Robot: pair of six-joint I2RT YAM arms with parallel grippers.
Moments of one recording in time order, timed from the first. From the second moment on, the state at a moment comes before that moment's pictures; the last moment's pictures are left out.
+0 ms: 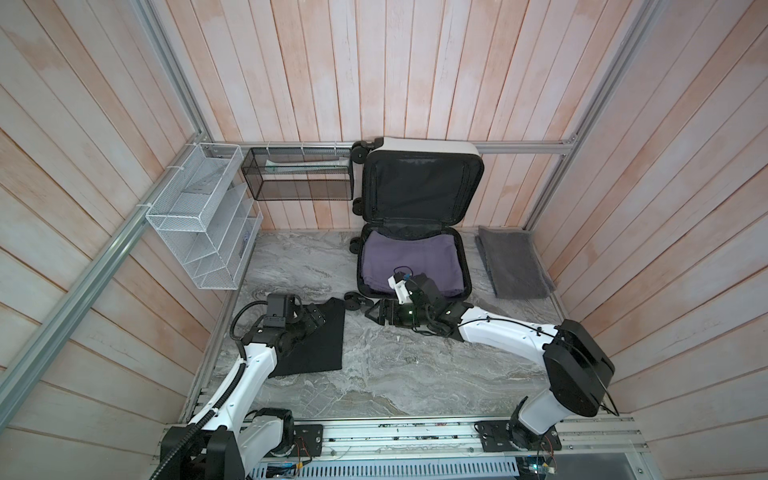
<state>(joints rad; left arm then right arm) -0.05 1.08 0.68 -0.51 0.15 -0.71 0.86 1.64 1.02 -0.01 -0.33 0.86</state>
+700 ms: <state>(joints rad) 0.41 1.38 0.81 -0.53 0.13 -0.45 1.02 2.00 1.21 0.10 -0.22 0.96</state>
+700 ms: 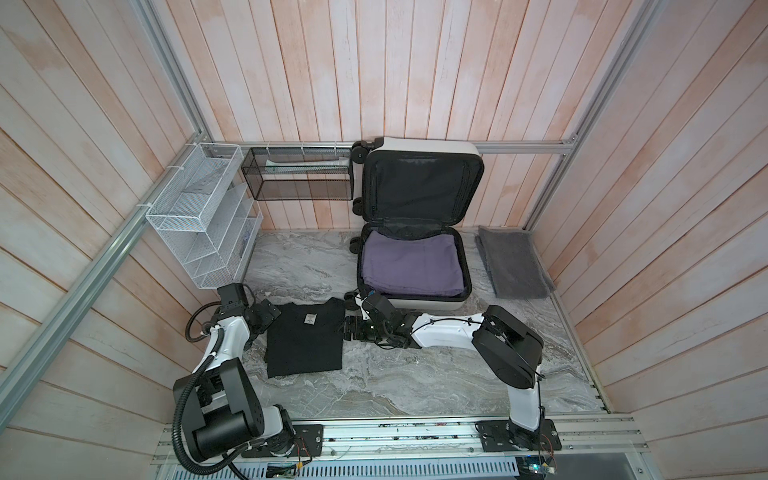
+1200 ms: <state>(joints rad) 0.43 1.52 0.81 -0.47 0.24 -0.35 1.04 2.08 1.27 0.11 -0.20 0.98</state>
